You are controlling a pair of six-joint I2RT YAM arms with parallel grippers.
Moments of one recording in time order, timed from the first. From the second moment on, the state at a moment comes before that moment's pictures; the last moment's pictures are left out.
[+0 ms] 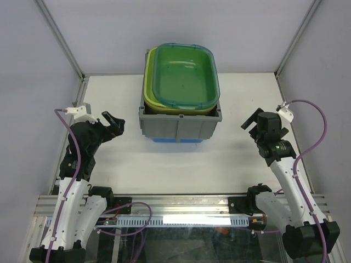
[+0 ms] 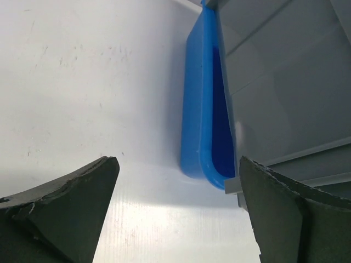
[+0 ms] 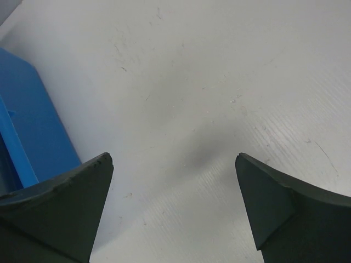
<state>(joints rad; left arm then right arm) -0.08 0.62 0.72 -0.40 0.05 -0.50 0.16 0.84 0.78 -0.61 0.43 0.67</state>
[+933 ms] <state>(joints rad) -0.08 0.45 0.82 -0.52 0.33 -0.52 0.16 0.77 0.80 -0.68 0.24 0.72</state>
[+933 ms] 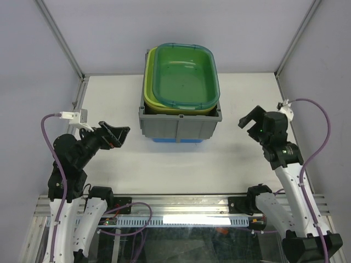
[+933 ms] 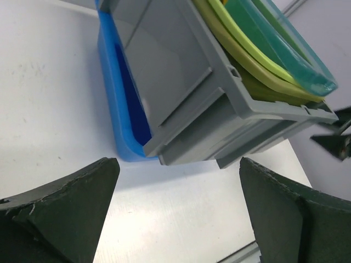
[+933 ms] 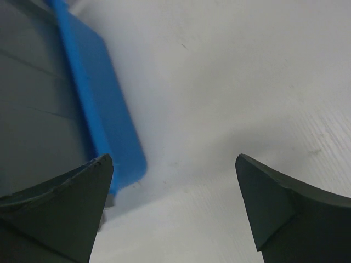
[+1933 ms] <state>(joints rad) -0.08 0.57 1.17 -0.60 0.57 -0.46 0.09 1.19 0.93 -0.45 -0.03 0.73</state>
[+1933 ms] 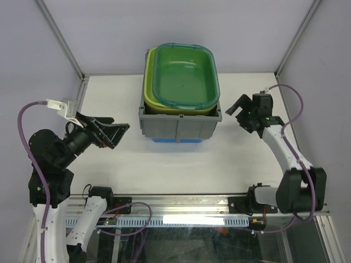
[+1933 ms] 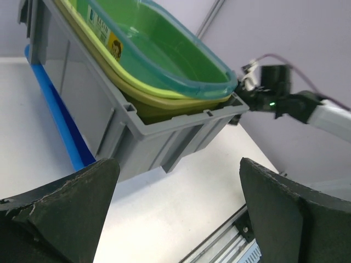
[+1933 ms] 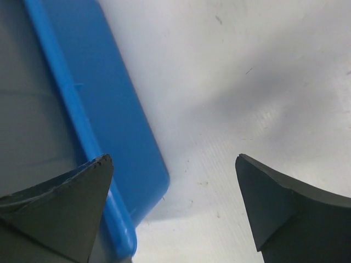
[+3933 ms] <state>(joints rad) -0.47 1.33 1.73 -0.73 0.18 -0.07 0.58 1.13 0.94 -0.56 0.27 0.83</state>
